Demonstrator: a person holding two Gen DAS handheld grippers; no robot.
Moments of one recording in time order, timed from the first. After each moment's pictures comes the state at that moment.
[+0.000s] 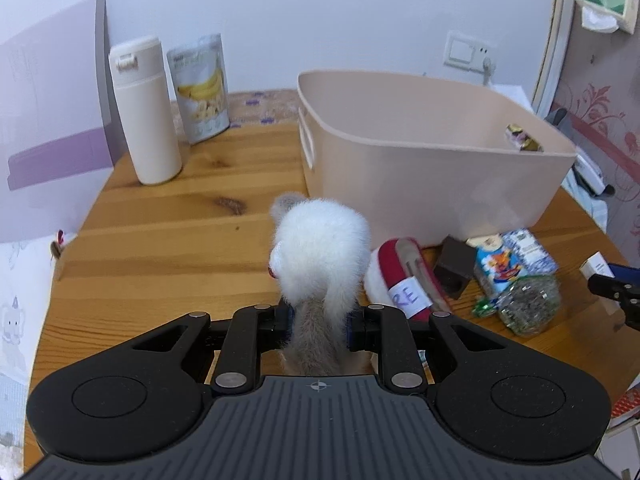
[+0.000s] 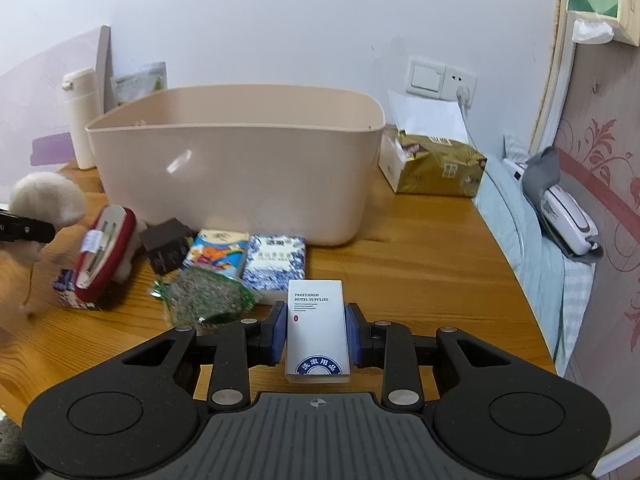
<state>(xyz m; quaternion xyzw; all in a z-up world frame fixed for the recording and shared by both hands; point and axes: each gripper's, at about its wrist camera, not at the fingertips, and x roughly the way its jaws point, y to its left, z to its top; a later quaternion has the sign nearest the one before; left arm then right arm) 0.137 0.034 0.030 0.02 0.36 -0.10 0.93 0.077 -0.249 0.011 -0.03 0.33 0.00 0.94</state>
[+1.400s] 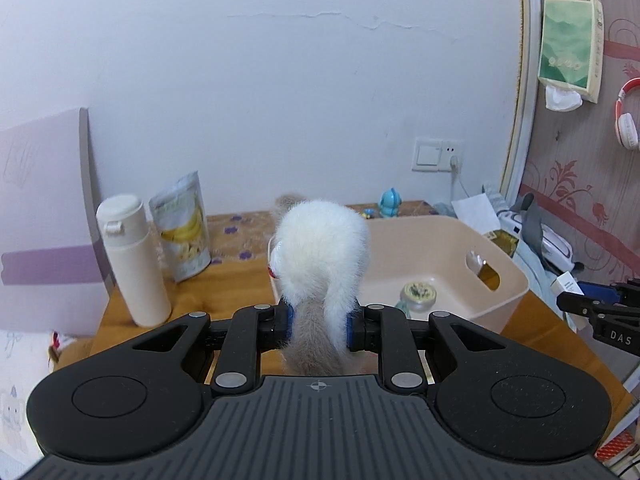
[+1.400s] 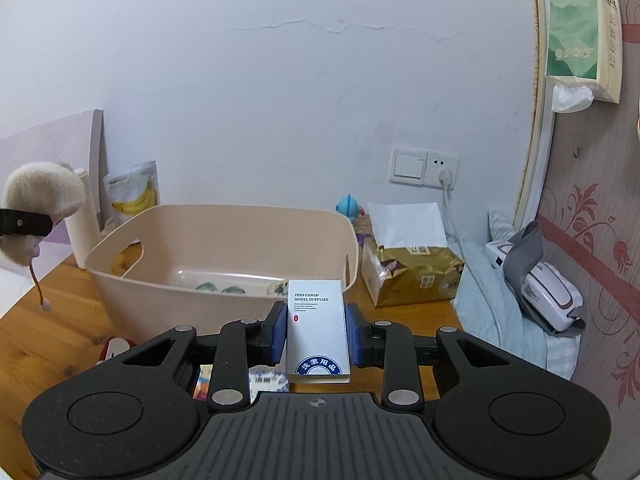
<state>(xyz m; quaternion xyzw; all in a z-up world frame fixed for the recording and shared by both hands) 0.159 0.019 0.137 0.02 0.24 -0.14 0.96 0.101 -0.261 0.090 -0.01 0.23 -0.01 0.97</state>
